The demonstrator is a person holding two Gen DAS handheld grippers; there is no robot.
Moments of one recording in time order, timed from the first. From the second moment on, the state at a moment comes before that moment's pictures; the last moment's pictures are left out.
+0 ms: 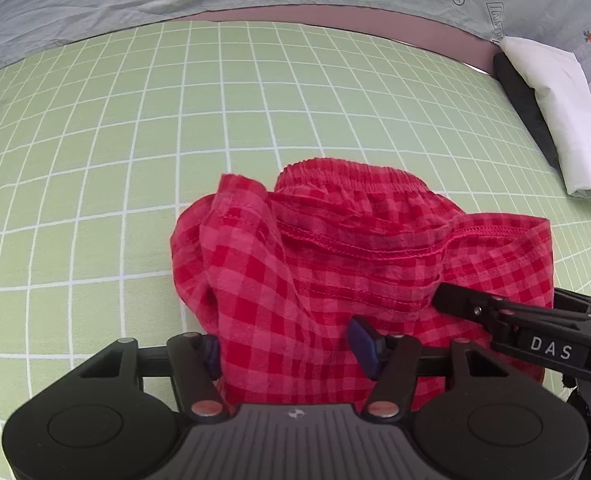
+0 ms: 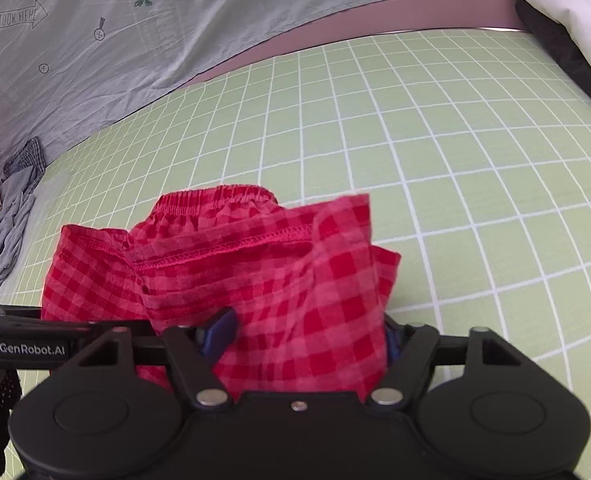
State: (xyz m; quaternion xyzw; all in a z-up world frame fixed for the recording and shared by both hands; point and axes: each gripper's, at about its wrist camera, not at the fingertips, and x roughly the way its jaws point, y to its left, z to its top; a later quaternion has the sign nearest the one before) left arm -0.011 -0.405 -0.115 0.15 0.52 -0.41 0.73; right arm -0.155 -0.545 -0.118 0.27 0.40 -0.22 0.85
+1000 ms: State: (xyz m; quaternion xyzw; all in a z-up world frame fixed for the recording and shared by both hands) left arm -0.147 -0.882 0.002 0.02 0.40 -0.67 0.63; right arm -0.316 -0.933 0.035 0.13 0.19 -0.44 0.87
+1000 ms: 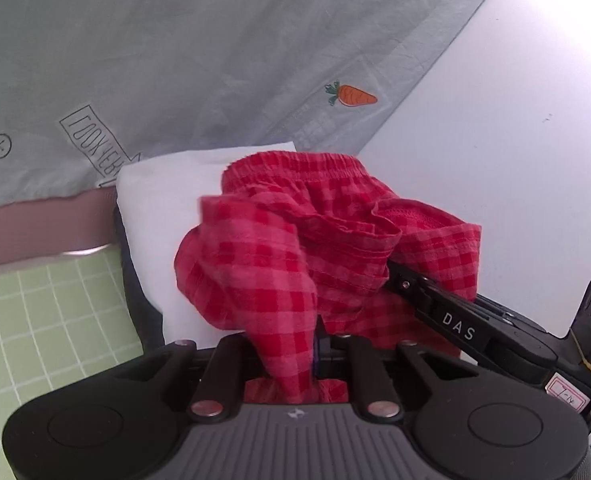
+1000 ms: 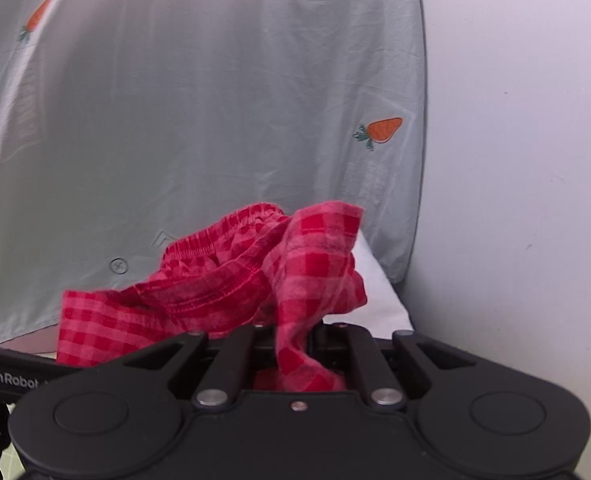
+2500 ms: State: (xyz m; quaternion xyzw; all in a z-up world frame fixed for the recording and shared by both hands) left arm -0.217 -0.499 0.016 0.15 0.32 -0.58 0.74; right arm -0.391 -0.601 0.009 0.19 0.23 -0.55 0.78
